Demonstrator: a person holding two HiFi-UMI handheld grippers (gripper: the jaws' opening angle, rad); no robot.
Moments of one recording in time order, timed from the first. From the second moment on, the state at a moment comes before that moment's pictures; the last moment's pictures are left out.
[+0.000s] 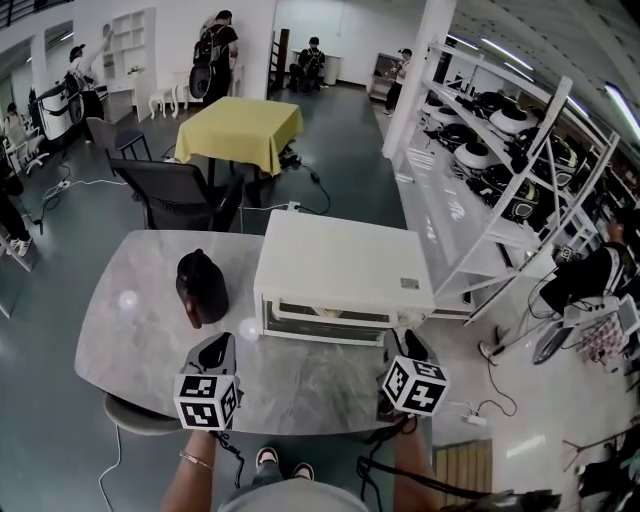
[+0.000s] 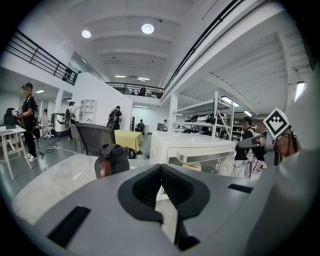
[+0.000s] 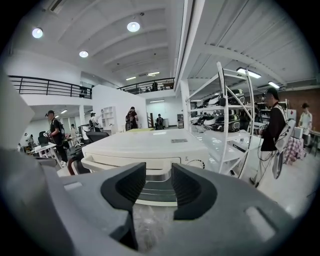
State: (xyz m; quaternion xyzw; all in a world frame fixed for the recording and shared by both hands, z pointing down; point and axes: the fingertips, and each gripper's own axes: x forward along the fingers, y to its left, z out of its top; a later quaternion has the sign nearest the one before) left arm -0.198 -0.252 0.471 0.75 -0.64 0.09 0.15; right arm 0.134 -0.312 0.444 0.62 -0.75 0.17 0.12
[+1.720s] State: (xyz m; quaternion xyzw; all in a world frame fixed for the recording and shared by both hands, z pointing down) left arm -0.198 -0.291 0.527 0.74 -0.64 0.08 0.22; right arm 0.138 -0.376 0.486 0.59 -0.73 0.31 0.14
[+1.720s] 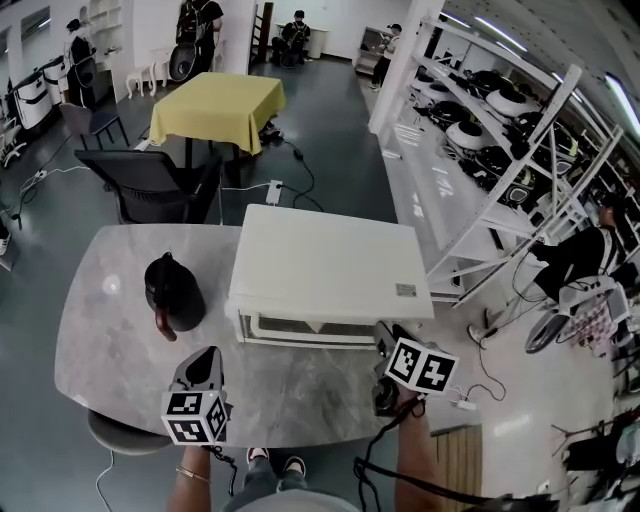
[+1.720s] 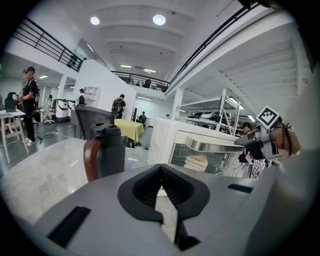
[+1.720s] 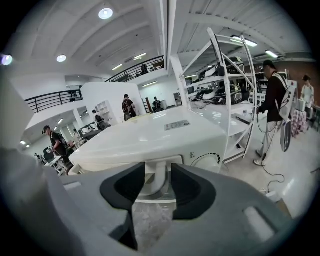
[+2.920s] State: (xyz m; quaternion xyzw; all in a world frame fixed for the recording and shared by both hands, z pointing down) left arm -0.184 -0.264 0.520 0.74 -0.63 0.09 0.21; right arm 0.133 -0.330 0.491 0.58 -0.75 0.25 0.19
